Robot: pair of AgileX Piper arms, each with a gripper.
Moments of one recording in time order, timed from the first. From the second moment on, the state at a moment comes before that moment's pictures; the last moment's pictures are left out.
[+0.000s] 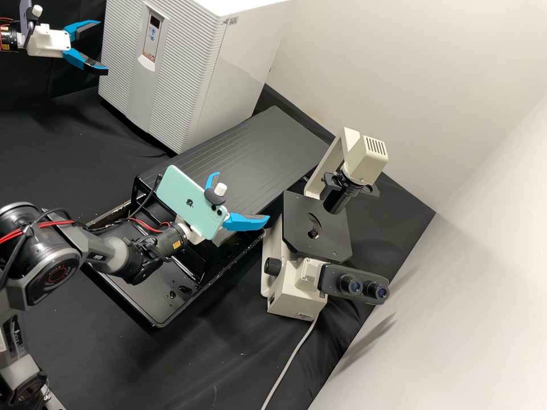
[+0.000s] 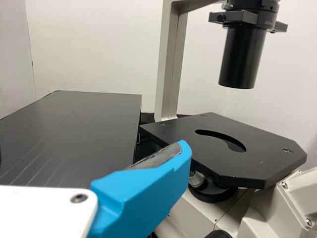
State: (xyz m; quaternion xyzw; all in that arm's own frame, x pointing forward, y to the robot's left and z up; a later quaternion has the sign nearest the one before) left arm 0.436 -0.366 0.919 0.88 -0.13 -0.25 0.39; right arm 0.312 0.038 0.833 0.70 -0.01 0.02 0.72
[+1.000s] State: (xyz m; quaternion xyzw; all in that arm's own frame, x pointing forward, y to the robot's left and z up) left arm 0.450 -0.370 0.910 0.87 -0.14 -0.25 0.41; right arm 0.312 0.038 0.833 0.70 -0.01 0.02 0.72
